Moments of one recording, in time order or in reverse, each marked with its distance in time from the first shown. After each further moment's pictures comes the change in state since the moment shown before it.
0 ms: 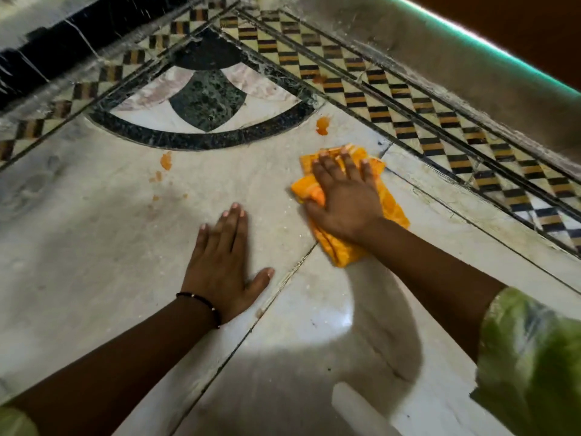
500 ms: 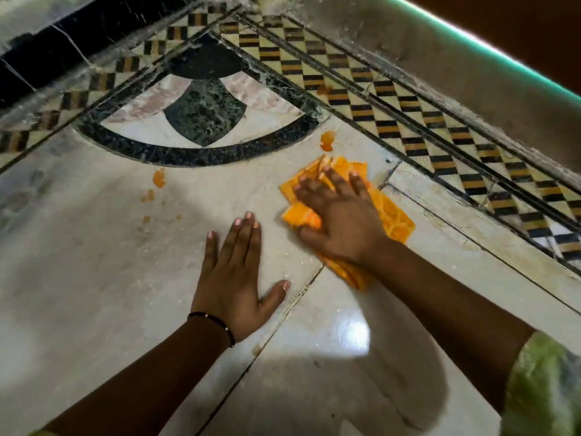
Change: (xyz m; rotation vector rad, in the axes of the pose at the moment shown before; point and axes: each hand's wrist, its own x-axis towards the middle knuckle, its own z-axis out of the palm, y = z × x) left_hand 0.025 0.015 0.004 -0.025 0.048 0.011; right_hand 0.015 0.001 -0.006 0.032 0.004 -0.192
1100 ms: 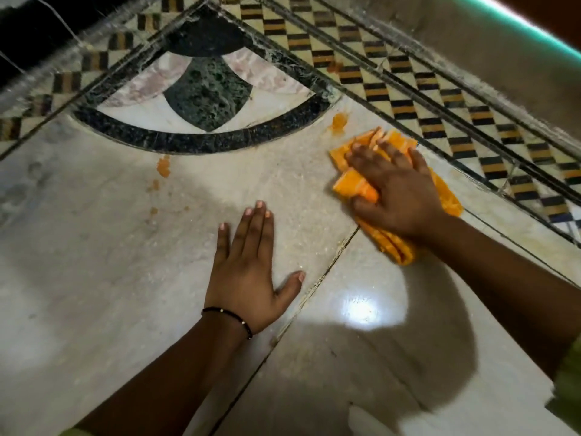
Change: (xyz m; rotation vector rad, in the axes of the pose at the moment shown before) left_hand 0.002 -0.001 -0.004 -0.019 -0.030 -0.008; right_hand -0.006 0.058 -0.004 -0.055 0.015 0.102
